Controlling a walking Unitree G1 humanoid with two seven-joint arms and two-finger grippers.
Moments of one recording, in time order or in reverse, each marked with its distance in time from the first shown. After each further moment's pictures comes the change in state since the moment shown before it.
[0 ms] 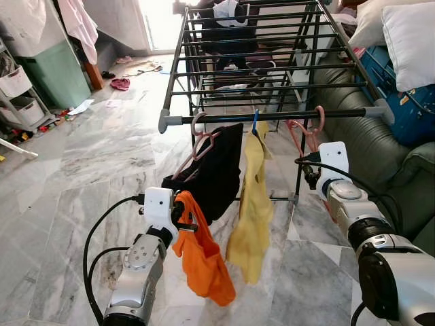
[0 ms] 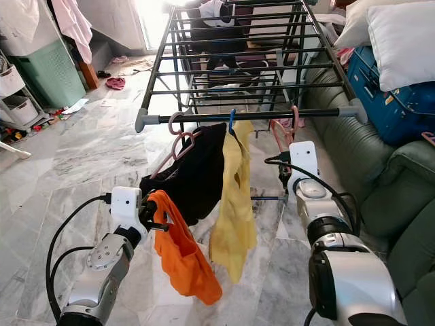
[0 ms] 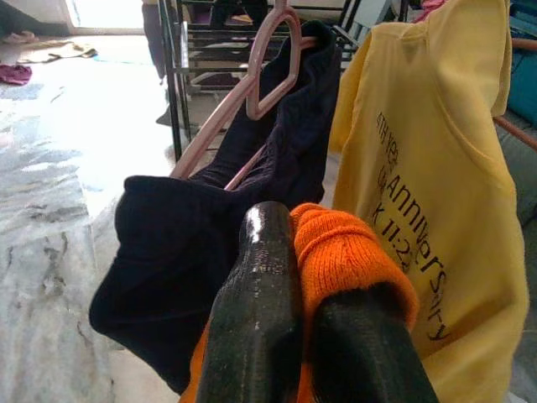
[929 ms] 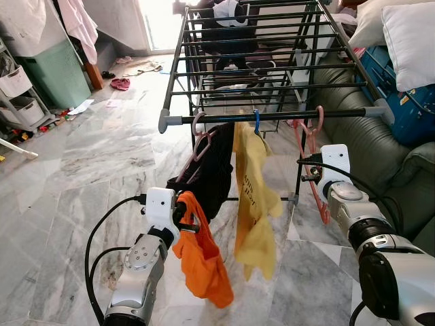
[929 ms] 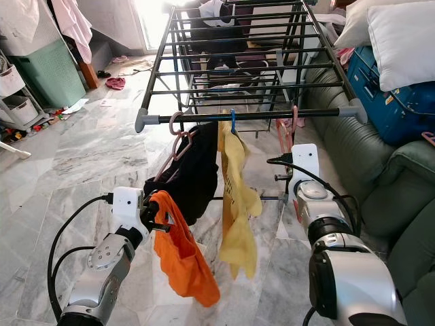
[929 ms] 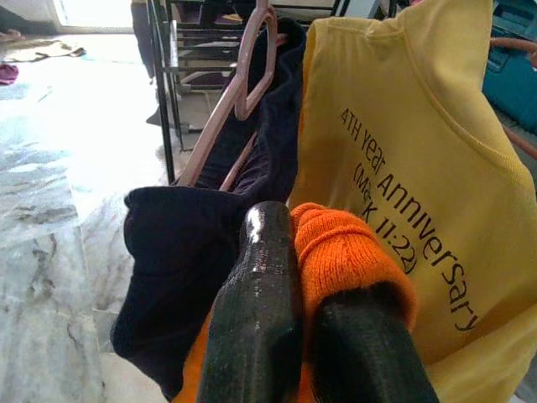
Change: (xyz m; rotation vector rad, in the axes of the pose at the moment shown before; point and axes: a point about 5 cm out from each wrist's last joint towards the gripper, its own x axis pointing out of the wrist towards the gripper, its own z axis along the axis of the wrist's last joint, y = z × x) left arm 0.000 -0.002 0.000 -0.003 0.000 -0.025; right arm 0.000 -0.002 -0.004 0.047 0.026 -0.004
